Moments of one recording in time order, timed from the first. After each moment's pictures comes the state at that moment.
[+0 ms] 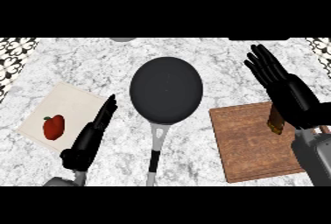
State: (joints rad) left arm -0.05 0.26 -0.33 -1.54 0.10 0.15 -0.09; right arm -0.34 -0.46 0.17 -1.58 -0.44 0.09 -0.01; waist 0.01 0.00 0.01
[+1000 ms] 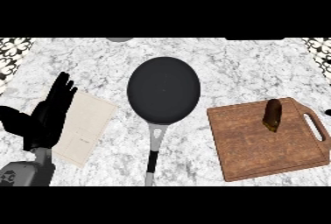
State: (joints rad) left arm -0.14 0.32 -0.06 -1.57 0.26 0.21 0.16; right arm -0.29 -1.04 0.15 -1.44 0.11 0.07 0.13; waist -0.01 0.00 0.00
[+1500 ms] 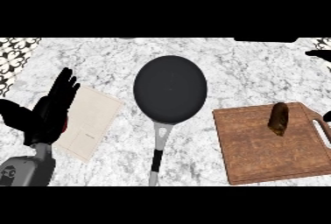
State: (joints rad) left arm -0.17 0.31 -0.05 -1.57 0.26 0.18 0.19; right arm -0.52 -1.02 0.32 -1.40 0.27 0.34 0.33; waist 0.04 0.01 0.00
